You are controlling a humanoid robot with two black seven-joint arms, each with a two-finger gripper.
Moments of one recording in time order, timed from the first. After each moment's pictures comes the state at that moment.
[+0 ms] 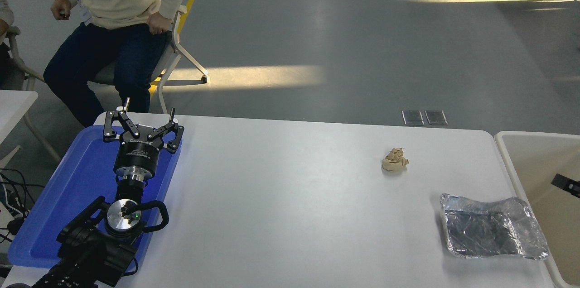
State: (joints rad) left arm -0.50 0.10 -1.16 -0.54 -0.09 -0.64 -0.36; right arm 0.70 -0.55 -0.64 0.06 -0.39 0.13 0.26
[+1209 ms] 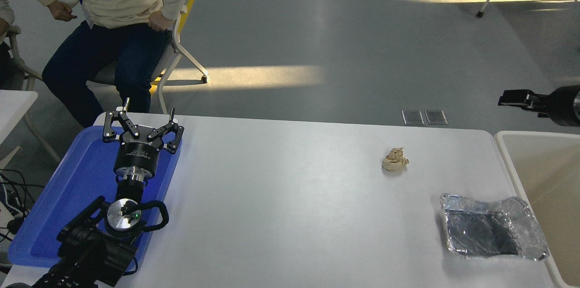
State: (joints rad) left arm -0.50 0.10 -1.16 -0.54 -0.09 -0.64 -0.36; right arm 1.54 -0.74 -0.92 0.86 -0.61 0.31 0.25
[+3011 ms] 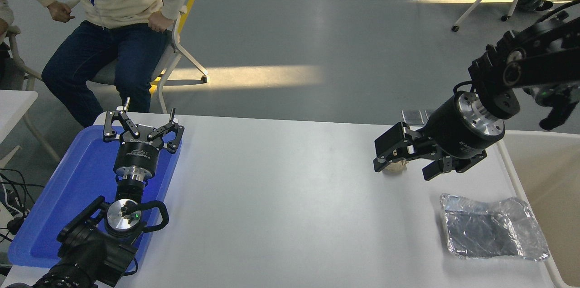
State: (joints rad) left arm -0.50 0.10 -1.16 -0.54 -0.09 -0.64 -0.36; right arm 2.29 -0.26 -1.31 1.64 -0.12 0.57 0.18
